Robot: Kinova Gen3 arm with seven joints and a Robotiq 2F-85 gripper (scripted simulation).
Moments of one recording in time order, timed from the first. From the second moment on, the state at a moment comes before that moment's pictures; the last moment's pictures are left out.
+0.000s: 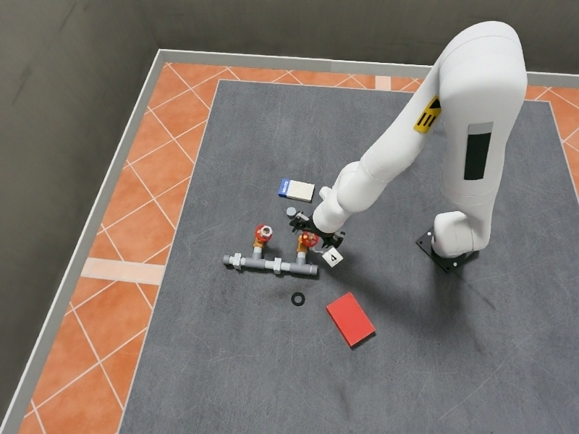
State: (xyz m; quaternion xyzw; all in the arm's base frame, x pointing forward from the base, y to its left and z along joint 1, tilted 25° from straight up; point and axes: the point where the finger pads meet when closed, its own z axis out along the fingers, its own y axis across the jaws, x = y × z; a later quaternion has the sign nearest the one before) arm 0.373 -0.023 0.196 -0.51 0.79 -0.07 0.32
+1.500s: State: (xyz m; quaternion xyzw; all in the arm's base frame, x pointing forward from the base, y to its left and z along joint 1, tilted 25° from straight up) arm 0.373 -0.023 0.196 0.08 0.94 0.14 0.29
